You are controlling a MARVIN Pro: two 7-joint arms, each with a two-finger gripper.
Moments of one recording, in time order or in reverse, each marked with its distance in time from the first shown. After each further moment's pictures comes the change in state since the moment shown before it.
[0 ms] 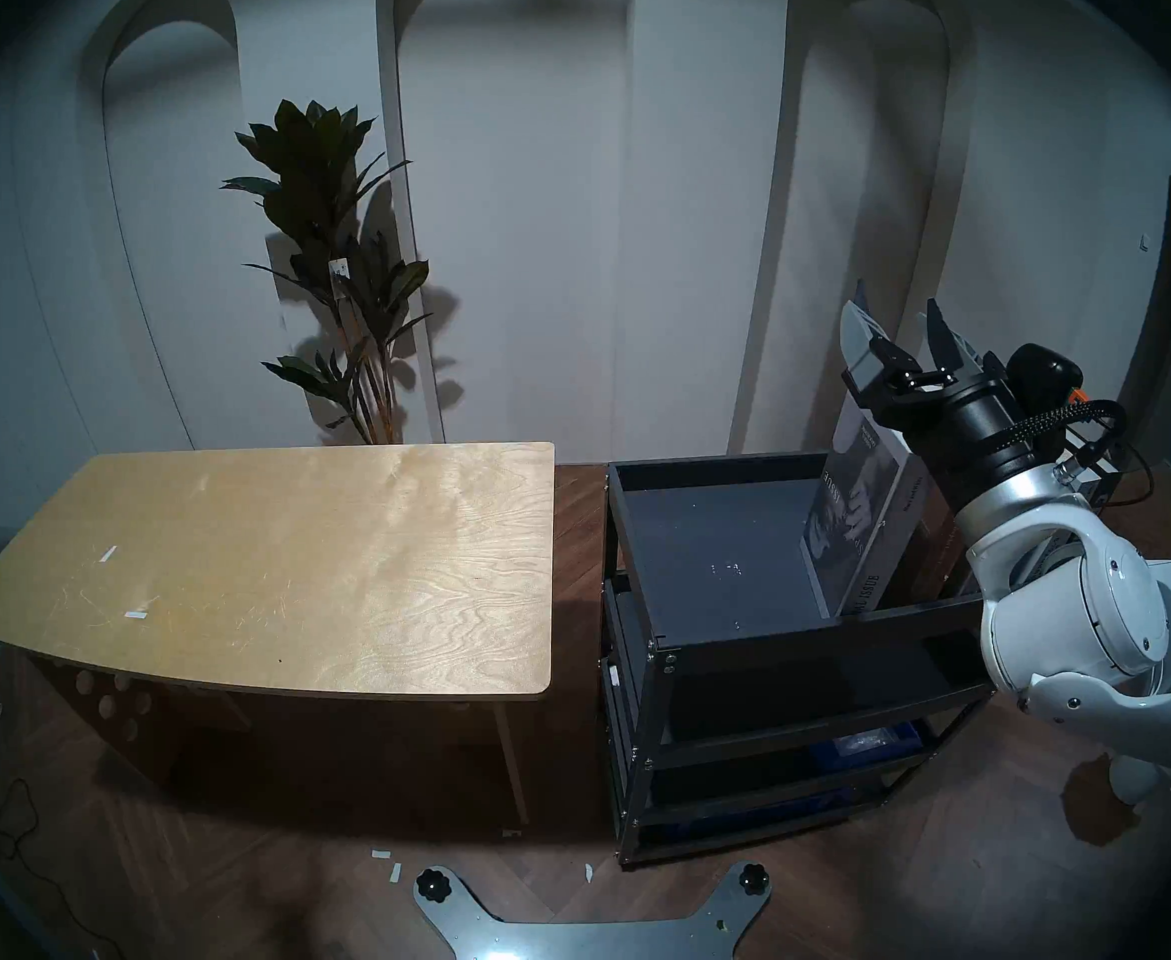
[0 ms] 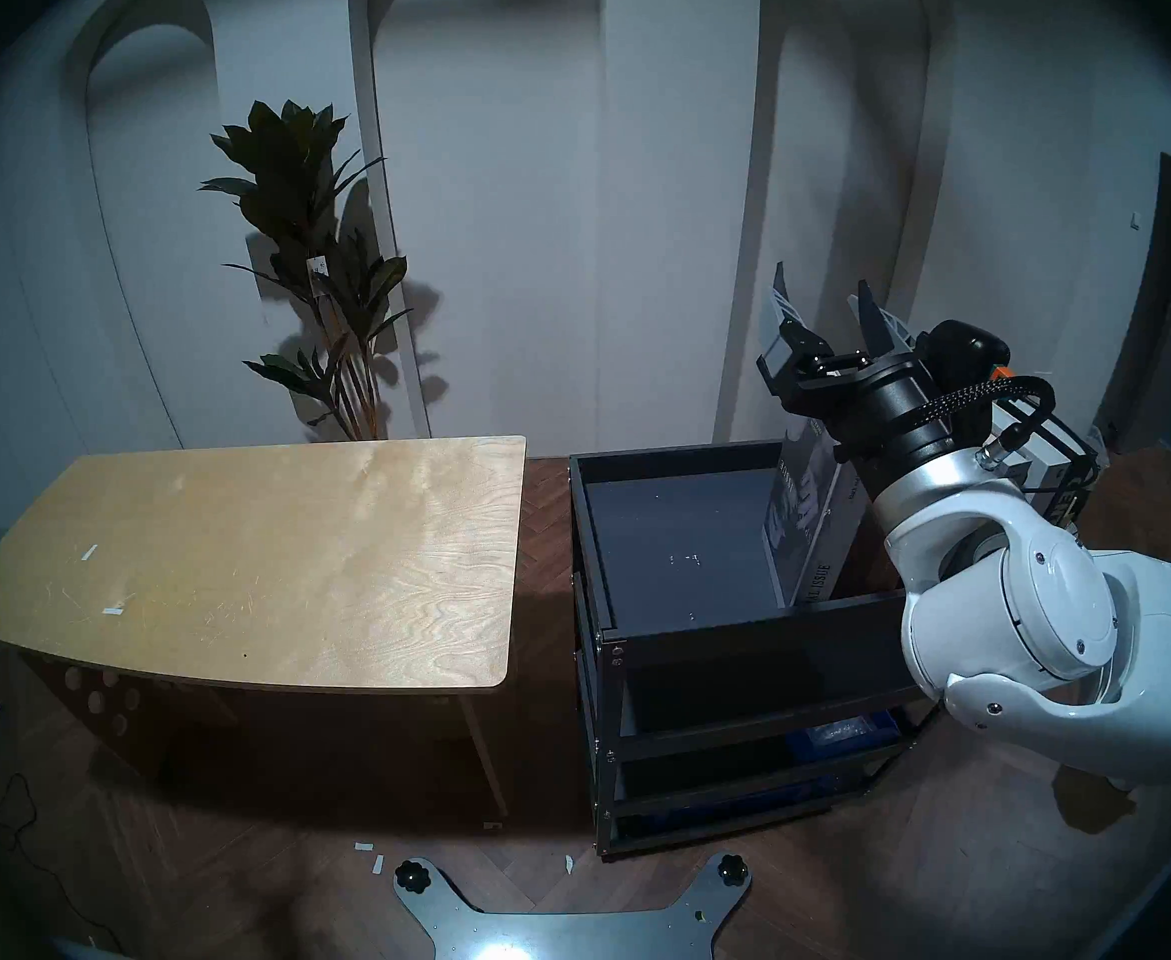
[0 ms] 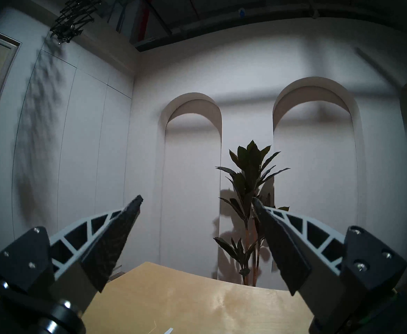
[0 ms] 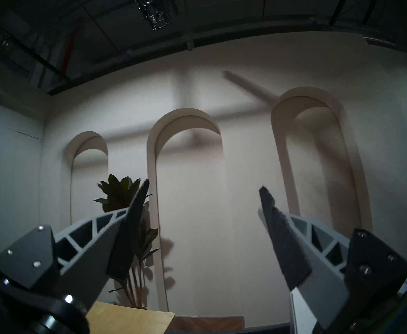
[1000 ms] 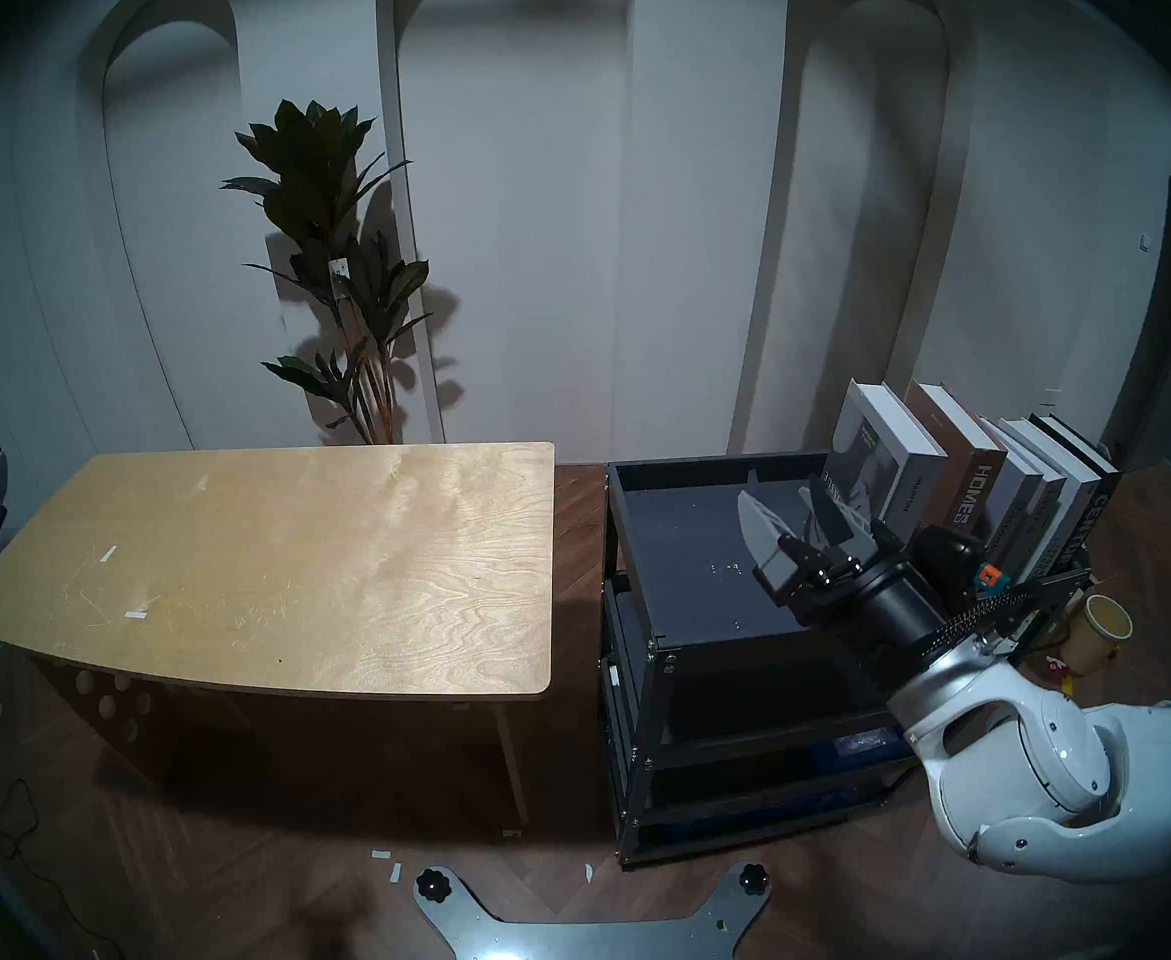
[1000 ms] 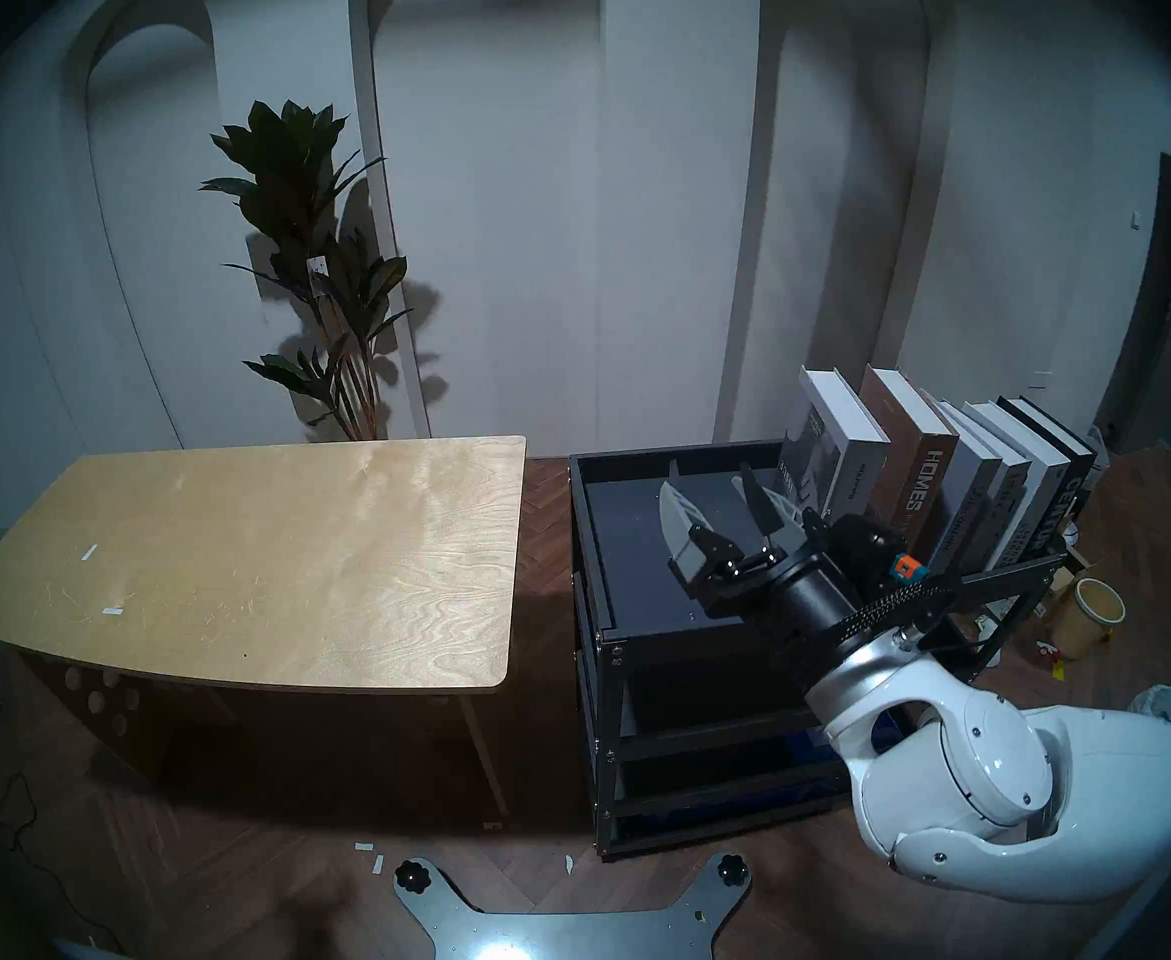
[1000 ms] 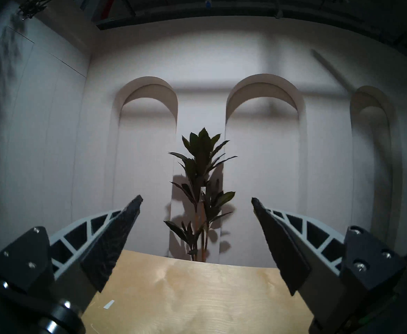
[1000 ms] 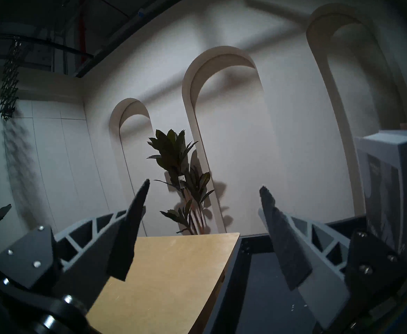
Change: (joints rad) left arm 0.111 -0.159 0.042 -0.160 -0.025 0.004 -0.215; right arm -0.065 -0.132 -0.353 0.004 -0.042 -0.036 0.274
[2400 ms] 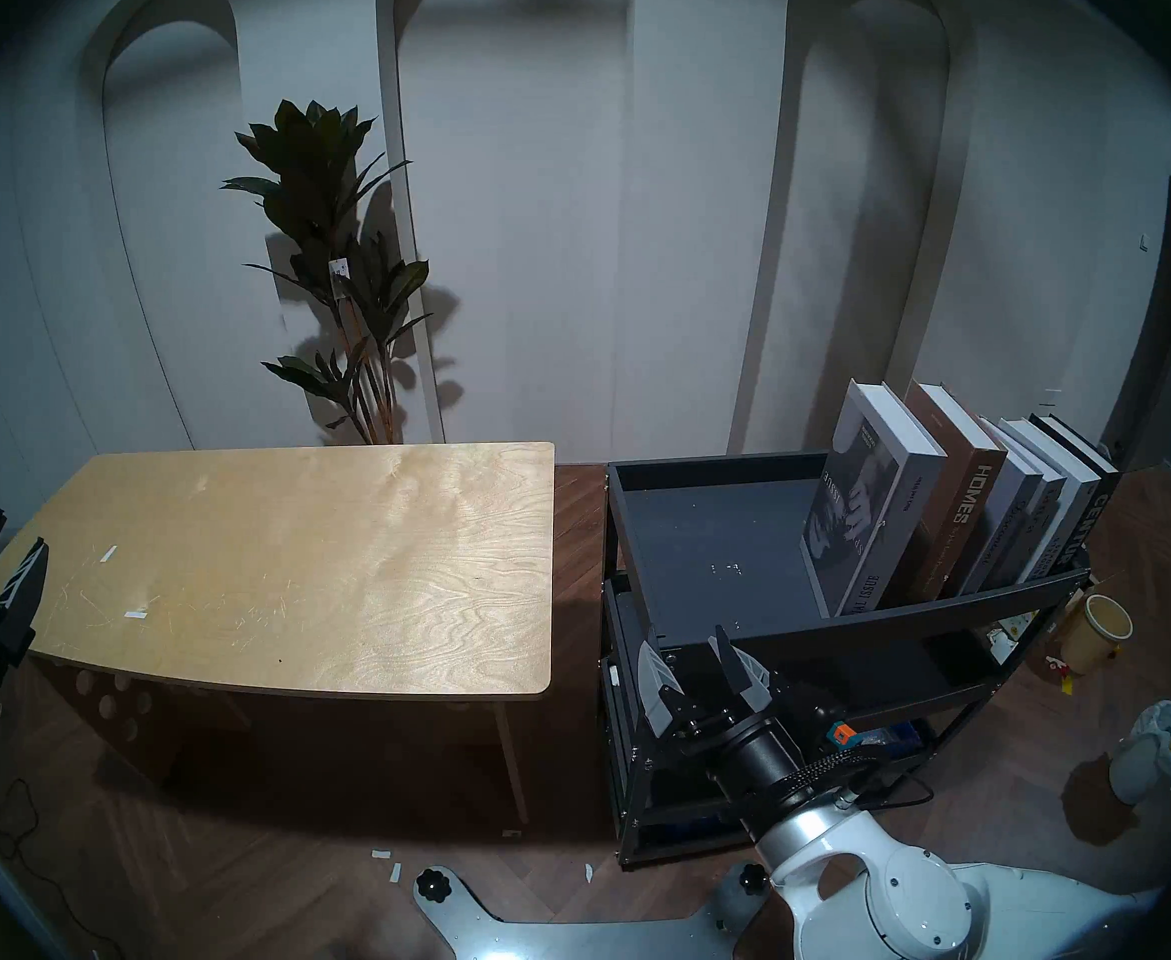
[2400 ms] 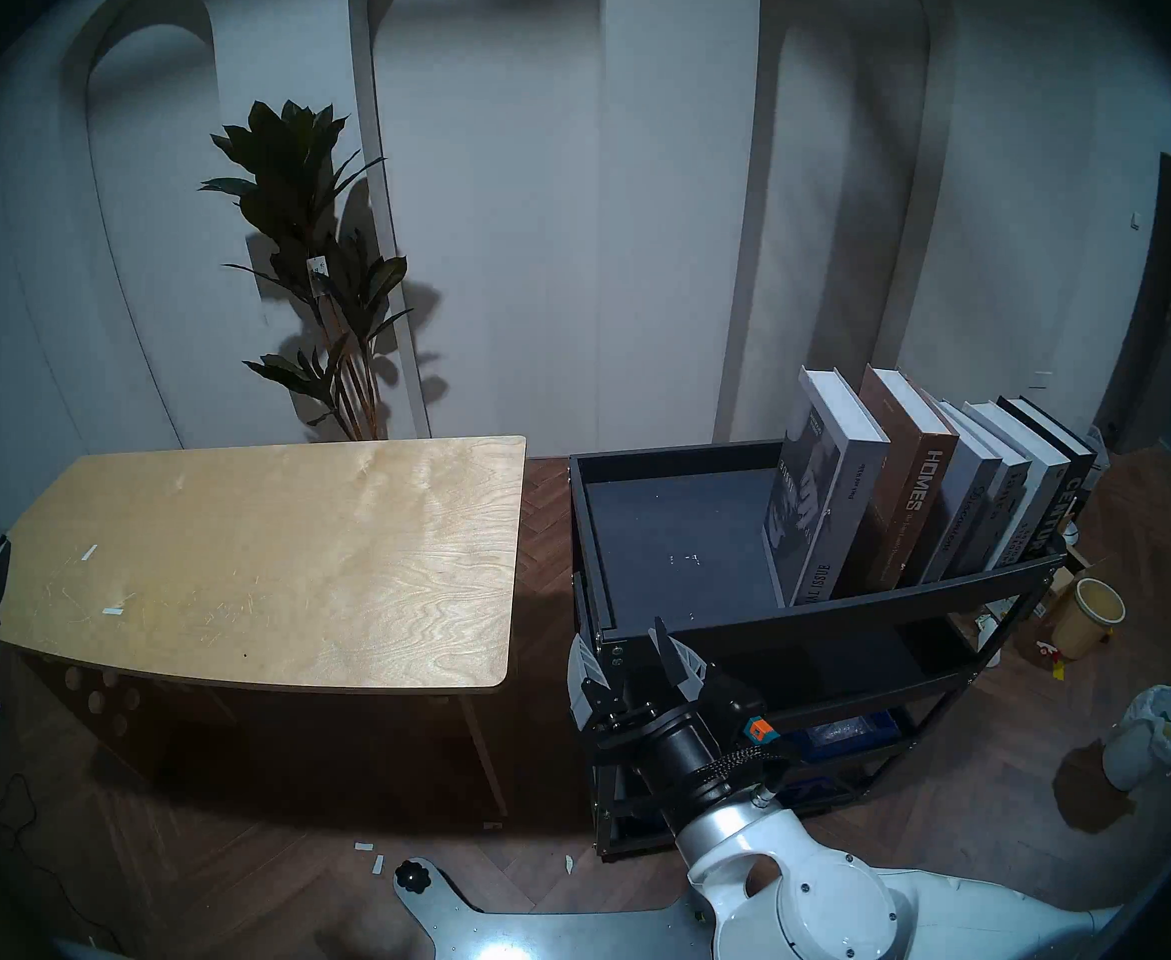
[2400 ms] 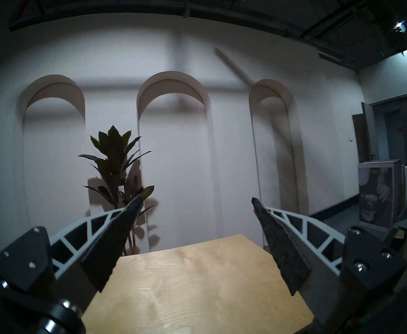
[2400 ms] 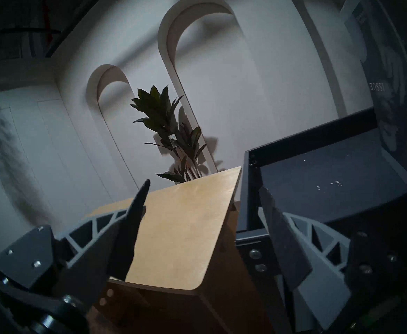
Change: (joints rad) left arm 0.167 -0.193 -0.075 -0.128 -0.018 -0.078 -0.538; right arm 0.078 -0.443 -0.386 0.186 -0.378 0.192 -0.157
